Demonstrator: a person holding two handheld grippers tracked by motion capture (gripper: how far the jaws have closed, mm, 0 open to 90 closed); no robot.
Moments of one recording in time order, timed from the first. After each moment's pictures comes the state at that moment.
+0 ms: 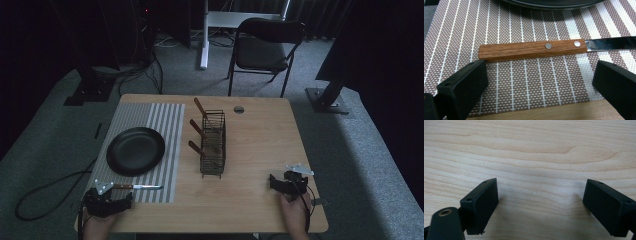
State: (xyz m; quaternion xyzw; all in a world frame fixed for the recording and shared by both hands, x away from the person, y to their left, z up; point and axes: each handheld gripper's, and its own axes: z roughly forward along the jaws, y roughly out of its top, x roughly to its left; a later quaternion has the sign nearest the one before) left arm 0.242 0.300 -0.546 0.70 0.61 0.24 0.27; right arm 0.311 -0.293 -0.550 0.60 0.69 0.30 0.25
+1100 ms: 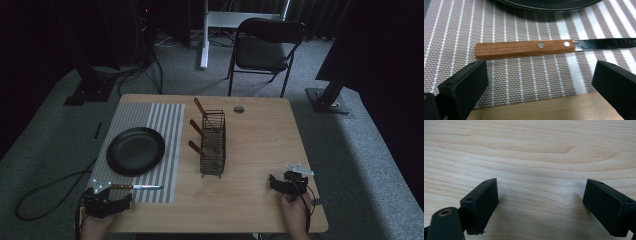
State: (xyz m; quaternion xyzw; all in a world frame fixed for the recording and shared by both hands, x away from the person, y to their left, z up) left arm 0.238 0.301 -0.536 0.71 0.61 0.21 0.29; right arm 0.310 -0.293 -0.550 0.60 0.69 0.30 0.25
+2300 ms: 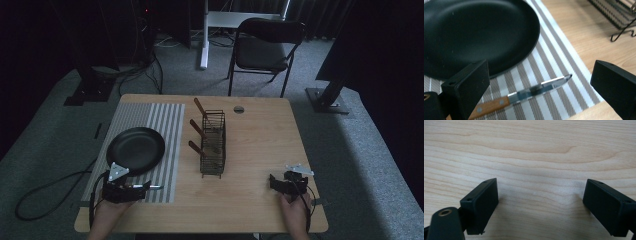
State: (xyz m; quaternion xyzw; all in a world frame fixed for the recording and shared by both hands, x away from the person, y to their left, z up) left arm 0.263 0.252 -0.484 0.75 0.52 0.20 0.36; right arm 0.310 -0.293 -0.550 0.60 0.70 0.30 0.25
